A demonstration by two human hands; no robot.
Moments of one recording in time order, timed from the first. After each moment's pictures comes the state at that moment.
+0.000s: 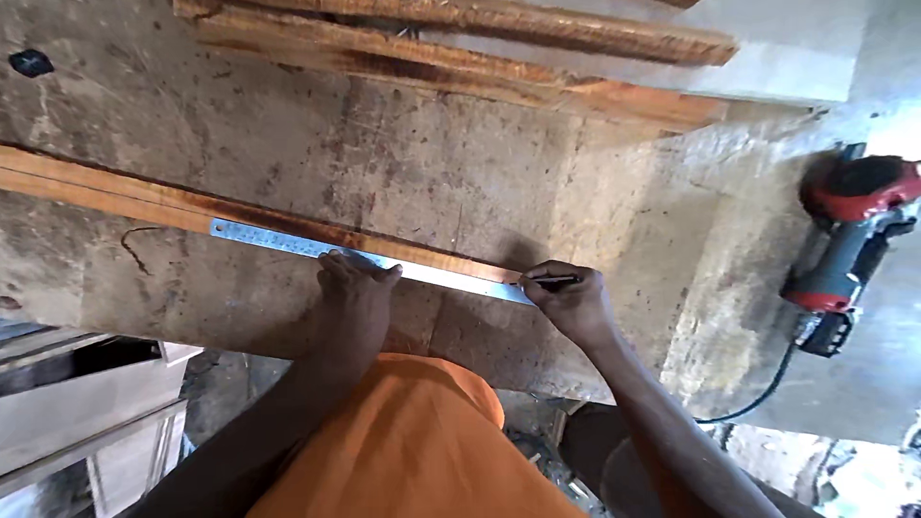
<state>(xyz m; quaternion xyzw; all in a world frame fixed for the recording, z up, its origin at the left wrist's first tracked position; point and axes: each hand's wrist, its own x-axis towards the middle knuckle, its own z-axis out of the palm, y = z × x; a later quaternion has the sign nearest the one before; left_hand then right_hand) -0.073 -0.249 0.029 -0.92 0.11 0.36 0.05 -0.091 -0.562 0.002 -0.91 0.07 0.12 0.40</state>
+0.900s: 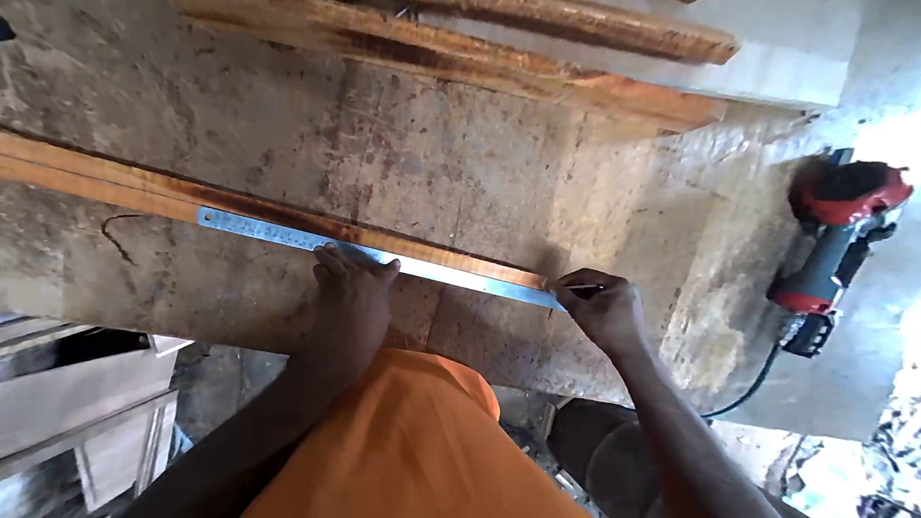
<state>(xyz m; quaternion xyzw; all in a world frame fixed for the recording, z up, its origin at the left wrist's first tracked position) -0.061 -0.249 0.027 -0.90 0.10 0.41 0.05 -0.103 -0.601 0.013 -0.94 0.16 0.17 0.25</state>
